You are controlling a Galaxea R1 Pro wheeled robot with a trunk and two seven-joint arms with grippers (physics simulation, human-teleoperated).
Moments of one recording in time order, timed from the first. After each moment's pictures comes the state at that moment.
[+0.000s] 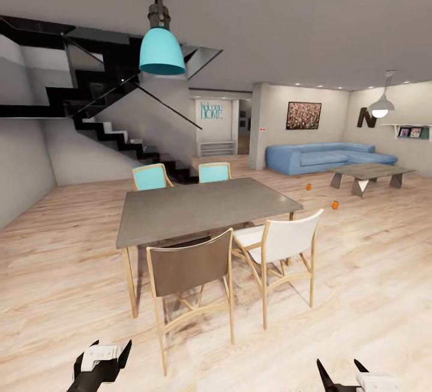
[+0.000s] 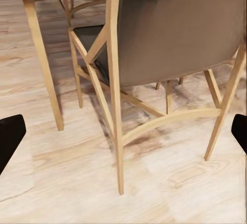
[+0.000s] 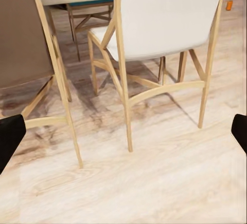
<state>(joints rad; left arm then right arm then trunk) 0.04 0.10 0.12 -1.12 0.09 -0.12 -0.18 0.23 -0.10 -0.18 -1.29 -0.12 -0.21 0.22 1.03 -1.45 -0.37</state>
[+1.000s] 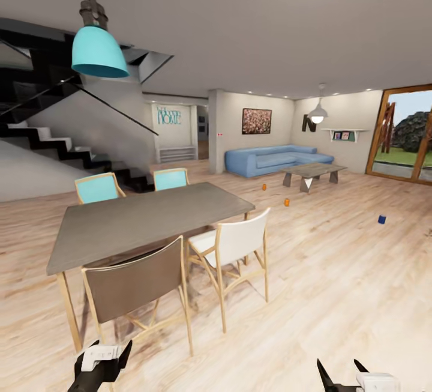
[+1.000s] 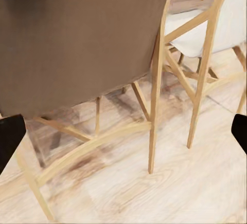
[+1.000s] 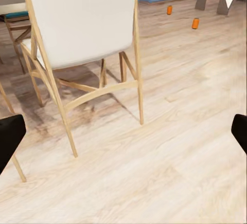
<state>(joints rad) 0.04 0.10 0.12 -1.12 0.09 -0.12 -0.18 0.23 -0.10 -0.18 -1.29 -0.12 -0.21 0.22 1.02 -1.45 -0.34</state>
